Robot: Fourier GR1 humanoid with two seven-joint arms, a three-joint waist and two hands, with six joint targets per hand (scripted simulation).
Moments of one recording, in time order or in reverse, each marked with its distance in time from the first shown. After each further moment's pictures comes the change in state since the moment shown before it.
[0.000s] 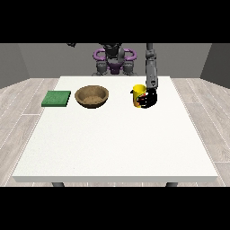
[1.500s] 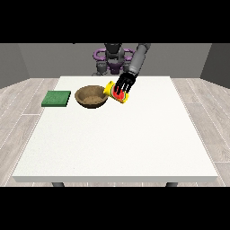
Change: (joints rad) left arm -0.390 -0.084 -0.494 0.177 -0.778 0.729 0.798; right arm -0.018 0.001 -0.056 0.335 -0.025 0.081 -0.080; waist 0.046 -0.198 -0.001
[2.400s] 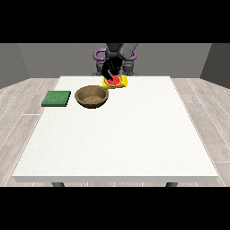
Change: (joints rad) left arm -0.175 -0.197 -0.534 0.244 -0.684 -0.211 0.528; right arm 0.046 0.041 0.020 0.221 0.072 0.007 -0.074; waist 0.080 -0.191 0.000
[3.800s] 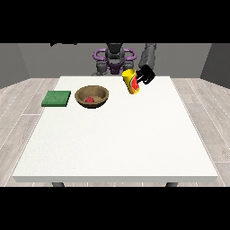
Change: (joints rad) left arm 0.439 0.099 0.668 -0.614 1.000 0.082 -0.708; right arm 0.089 -0.028 -0.091 -0.131 -0.039 -0.001 -0.040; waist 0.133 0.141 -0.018
